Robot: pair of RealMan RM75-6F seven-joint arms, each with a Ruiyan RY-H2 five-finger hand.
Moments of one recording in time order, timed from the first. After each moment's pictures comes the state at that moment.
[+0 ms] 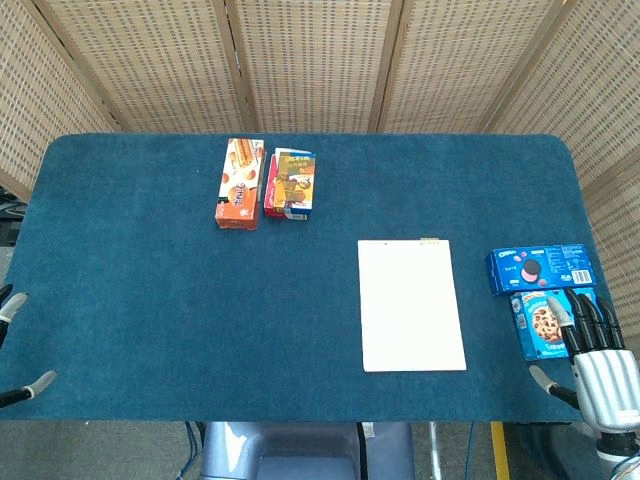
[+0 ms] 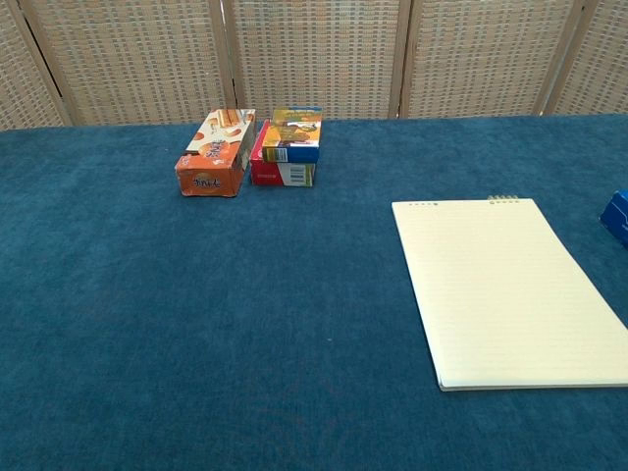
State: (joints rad) left arm 0.03 -0.93 0.03 -1.82 1.64 1.62 -0.06; right arm 0.00 -1.12 0.04 -1.64 -1.71 1.69 -0.12
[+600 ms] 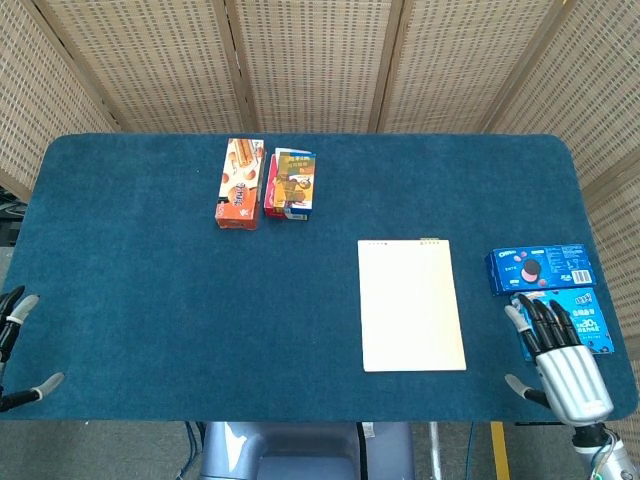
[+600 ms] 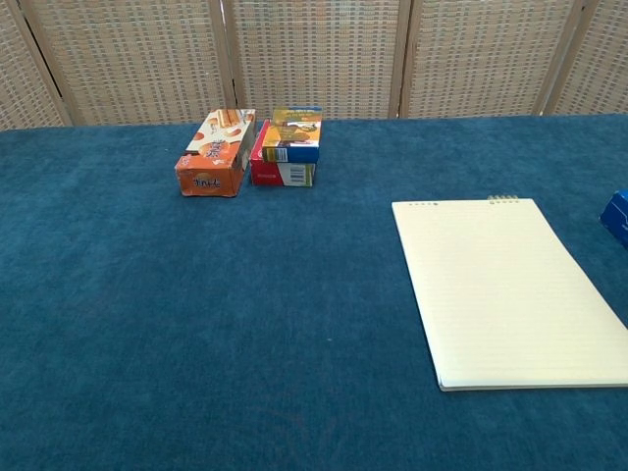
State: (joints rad) left arm 0.03 -0.94 0.03 -1.83 1.65 1.61 -0.02; right arm 0.07 -1.15 0.00 -1.58 -1.78 1.54 -0.12
